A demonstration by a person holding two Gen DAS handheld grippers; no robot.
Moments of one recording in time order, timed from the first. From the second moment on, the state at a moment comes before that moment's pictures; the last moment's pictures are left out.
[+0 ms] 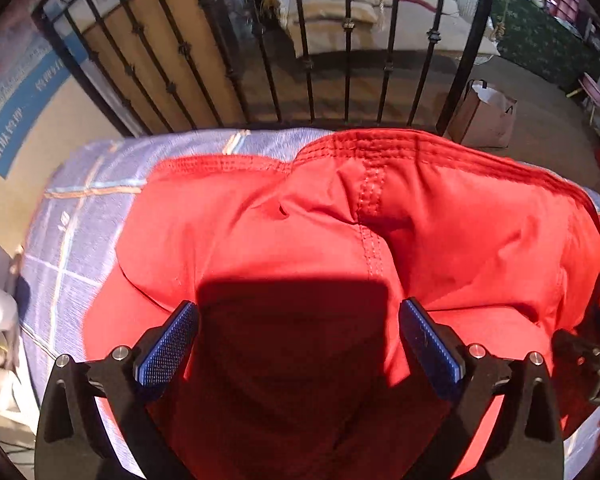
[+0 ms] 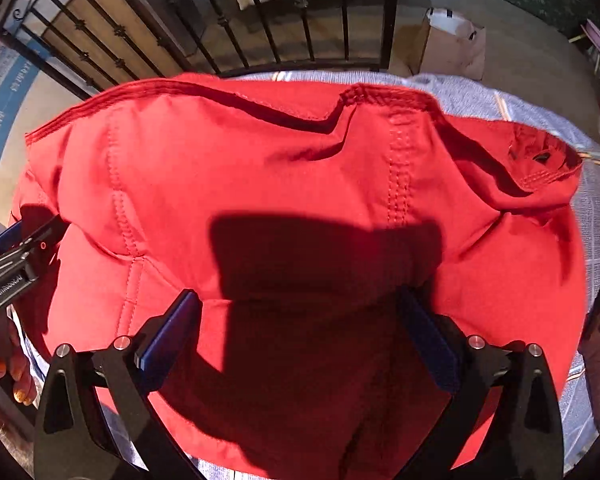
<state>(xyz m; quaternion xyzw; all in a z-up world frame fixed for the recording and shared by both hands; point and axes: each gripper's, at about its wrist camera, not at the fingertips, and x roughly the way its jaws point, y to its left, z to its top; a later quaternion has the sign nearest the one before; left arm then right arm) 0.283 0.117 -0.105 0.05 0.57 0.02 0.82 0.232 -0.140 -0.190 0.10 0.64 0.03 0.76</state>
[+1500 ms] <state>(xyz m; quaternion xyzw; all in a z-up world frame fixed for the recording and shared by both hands) 0.371 0.121 -0.146 0.04 0.64 0.01 0.77 0.312 -0.192 -0.252 0.13 0.68 0.02 0.72</state>
